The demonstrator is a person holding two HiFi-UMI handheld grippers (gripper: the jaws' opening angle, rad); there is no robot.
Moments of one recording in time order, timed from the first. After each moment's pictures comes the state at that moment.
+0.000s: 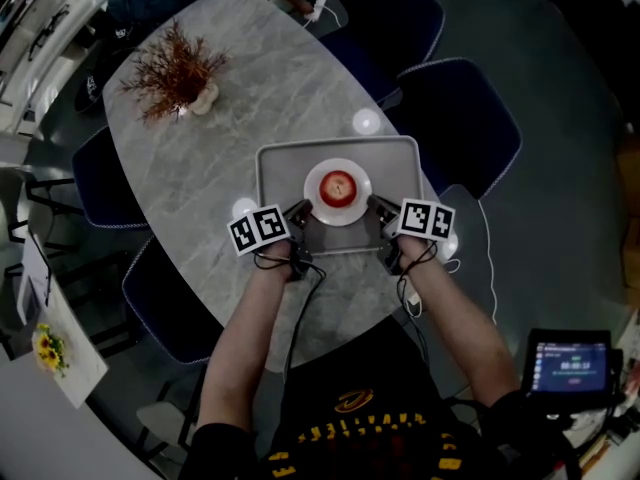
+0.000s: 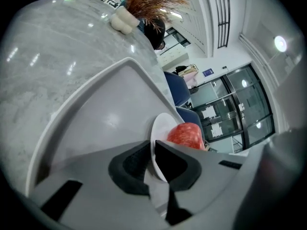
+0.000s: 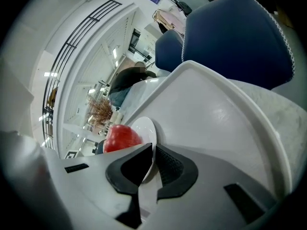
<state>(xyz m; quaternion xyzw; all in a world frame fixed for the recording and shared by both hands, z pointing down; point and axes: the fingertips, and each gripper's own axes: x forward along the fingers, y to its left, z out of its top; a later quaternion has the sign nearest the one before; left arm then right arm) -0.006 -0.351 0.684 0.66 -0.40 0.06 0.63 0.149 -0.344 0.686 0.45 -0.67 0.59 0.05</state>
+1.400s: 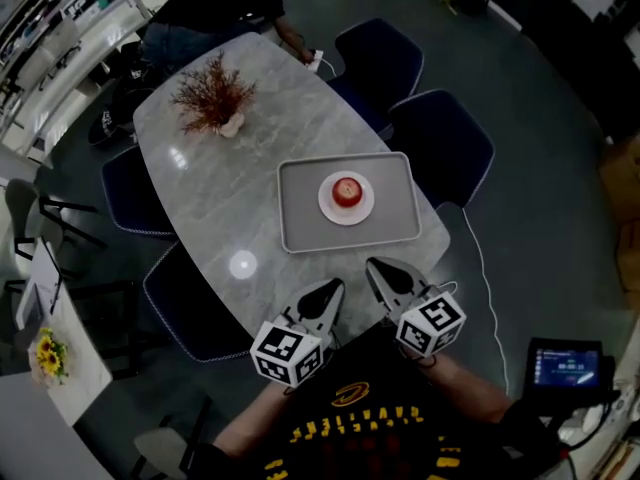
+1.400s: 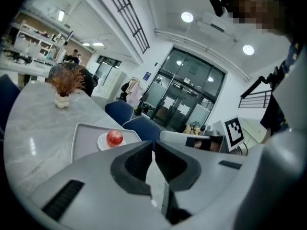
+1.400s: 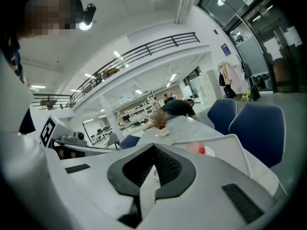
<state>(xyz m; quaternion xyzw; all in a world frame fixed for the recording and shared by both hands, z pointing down) -0.007 -0.141 0.458 0.89 -0.33 0.06 0.29 0.049 -0.169 0.464 0.44 -0.86 0.24 0.03</state>
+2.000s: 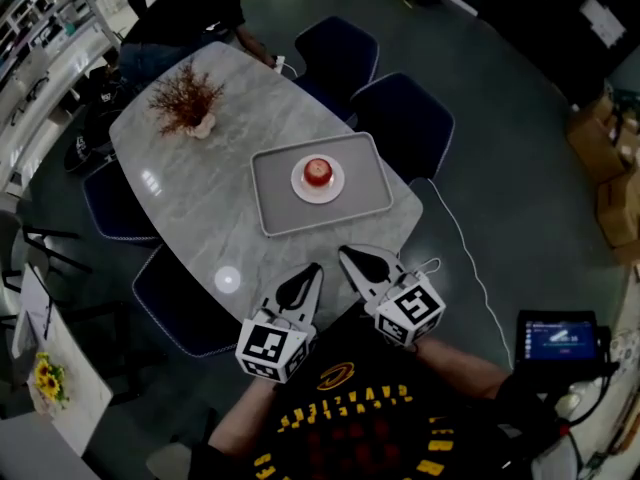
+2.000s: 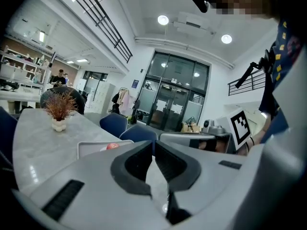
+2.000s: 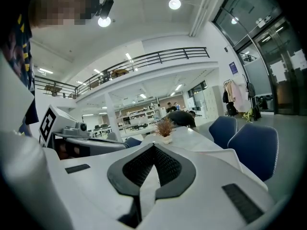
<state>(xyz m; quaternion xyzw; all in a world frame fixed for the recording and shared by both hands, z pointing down) -0.029 -0.113 0.425 0.93 -0.32 0.06 0.18 0.016 -0.129 0.431 0.46 -0.87 0.15 0.04</state>
